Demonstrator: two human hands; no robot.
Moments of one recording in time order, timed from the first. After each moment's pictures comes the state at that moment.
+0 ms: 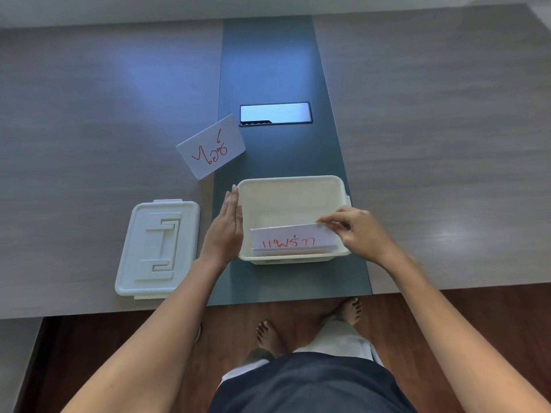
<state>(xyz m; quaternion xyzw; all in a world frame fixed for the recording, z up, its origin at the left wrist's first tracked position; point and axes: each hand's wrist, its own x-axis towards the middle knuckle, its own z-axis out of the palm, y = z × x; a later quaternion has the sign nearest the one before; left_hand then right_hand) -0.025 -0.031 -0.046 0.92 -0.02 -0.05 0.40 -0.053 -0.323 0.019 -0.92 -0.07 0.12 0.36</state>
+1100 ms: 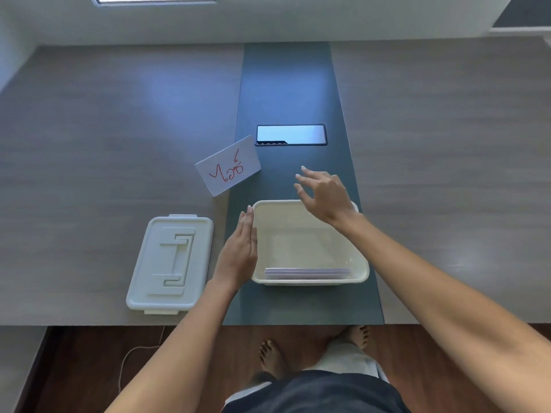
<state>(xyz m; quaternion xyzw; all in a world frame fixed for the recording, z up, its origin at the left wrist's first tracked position) -0.026 -0.031 -0.046 0.93 -0.03 -0.04 0.37 0.076 -0.251 -0.003 -0.97 -0.13 -0.04 0.21</state>
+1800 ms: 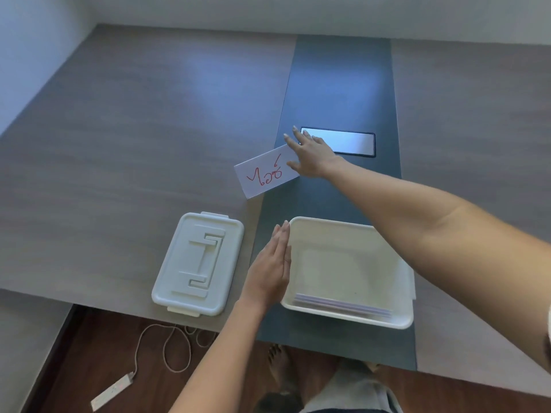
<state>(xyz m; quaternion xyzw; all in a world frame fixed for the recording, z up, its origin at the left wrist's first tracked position) -0.027 -0.030 -0.046 0.92 -0.02 -0.04 0.39 0.252 -0.136 -0.012 -0.95 -0.28 0.11 0.02</state>
